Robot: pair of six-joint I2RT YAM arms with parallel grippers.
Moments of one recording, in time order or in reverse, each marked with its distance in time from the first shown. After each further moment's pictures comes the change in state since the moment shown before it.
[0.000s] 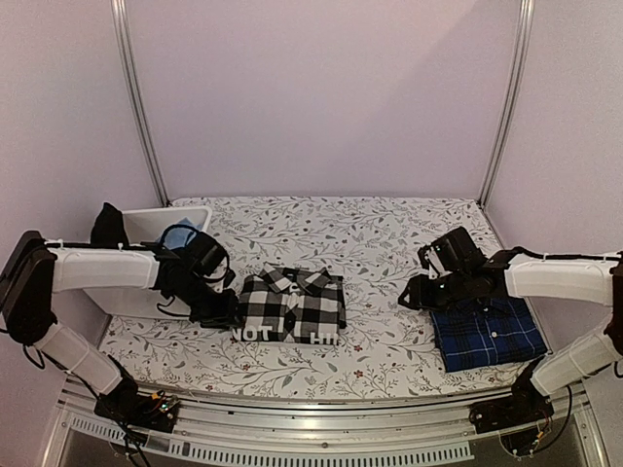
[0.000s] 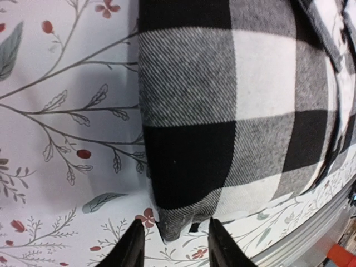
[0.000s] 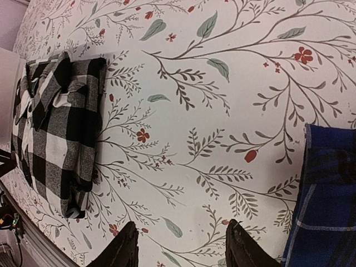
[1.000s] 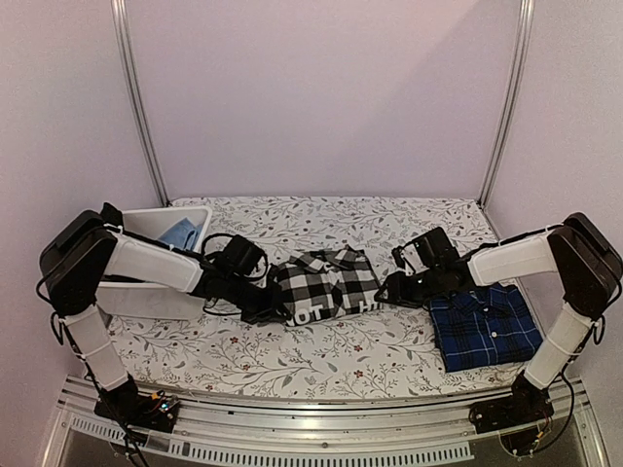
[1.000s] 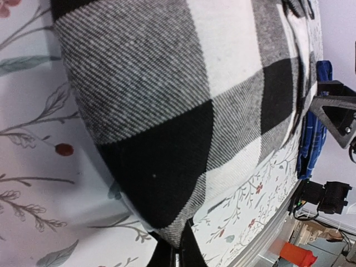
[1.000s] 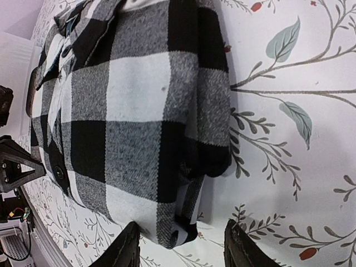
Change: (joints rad) left arm -0.119 0.292 0.115 0.486 0.171 -0.229; right arm -0.053 0.334 0.092 0.255 -0.202 -0.070
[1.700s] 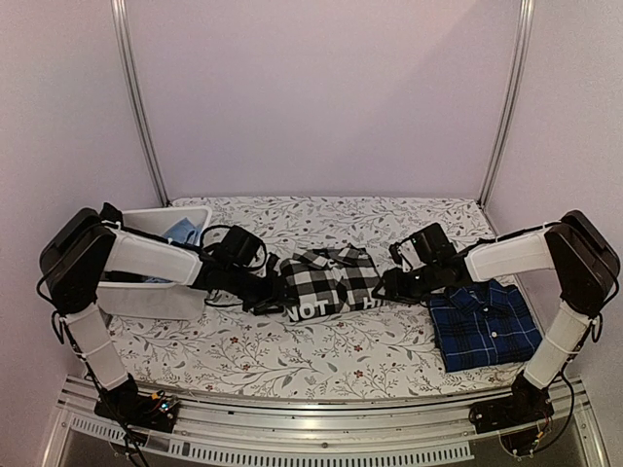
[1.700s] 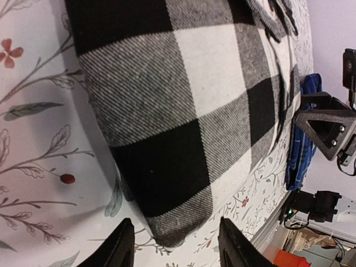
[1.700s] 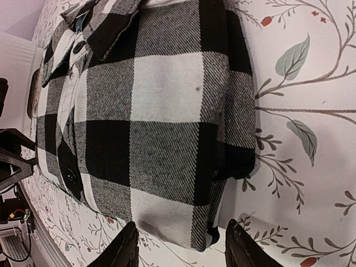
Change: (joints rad) left arm 0.034 0.002 0.041 -0.008 0.001 0.012; right arm -0.001 0.018 0.046 -0.022 0.001 -0.014
